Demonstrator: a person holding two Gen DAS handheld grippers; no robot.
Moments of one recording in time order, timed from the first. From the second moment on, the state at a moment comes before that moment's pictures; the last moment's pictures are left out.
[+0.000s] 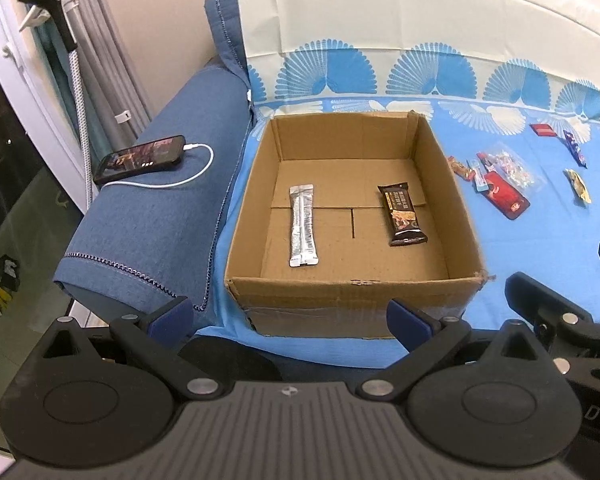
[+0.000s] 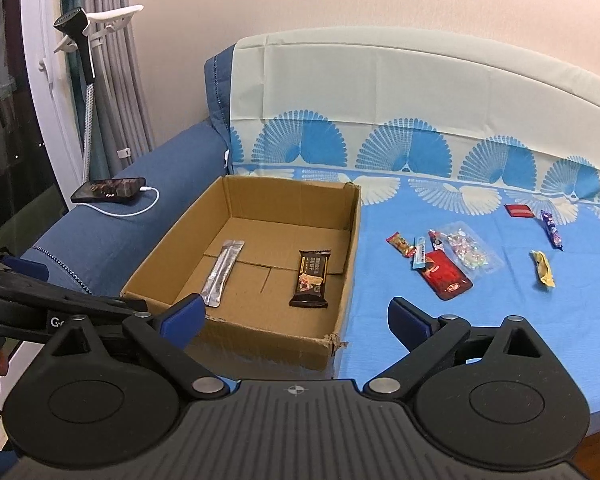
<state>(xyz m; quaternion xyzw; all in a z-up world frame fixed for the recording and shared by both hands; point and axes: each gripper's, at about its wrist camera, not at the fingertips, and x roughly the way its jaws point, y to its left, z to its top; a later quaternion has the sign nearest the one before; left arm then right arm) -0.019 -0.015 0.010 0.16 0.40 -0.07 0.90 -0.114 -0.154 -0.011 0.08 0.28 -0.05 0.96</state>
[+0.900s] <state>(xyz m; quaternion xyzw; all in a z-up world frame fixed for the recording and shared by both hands) 0.047 -0.200 -0.030 0.16 0.51 -0.17 0.83 -0.131 -0.318 -0.057 0.18 0.28 -0.21 0.92</state>
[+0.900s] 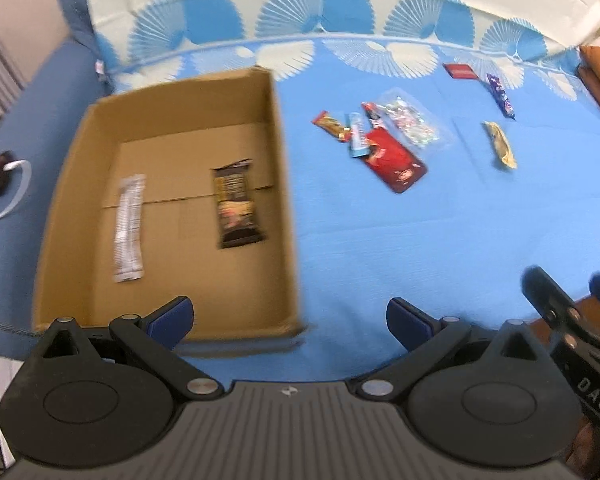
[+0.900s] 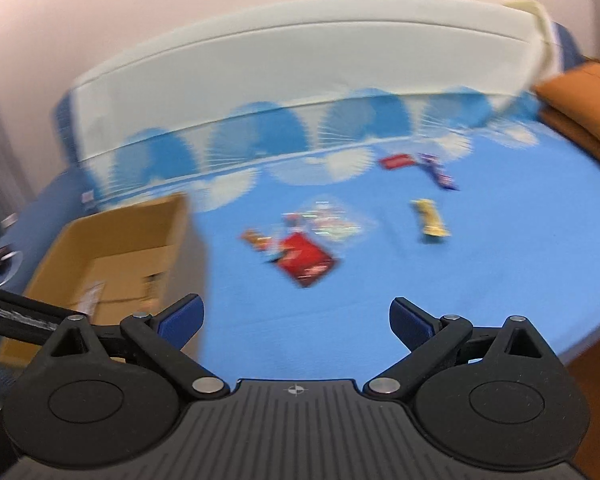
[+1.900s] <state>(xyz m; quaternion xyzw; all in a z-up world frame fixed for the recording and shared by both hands) 0.276 -0.418 -0.233 0.00 0.66 -0.03 0.75 0.068 -0.613 -0.255 0.22 0.38 -0.34 0.83</state>
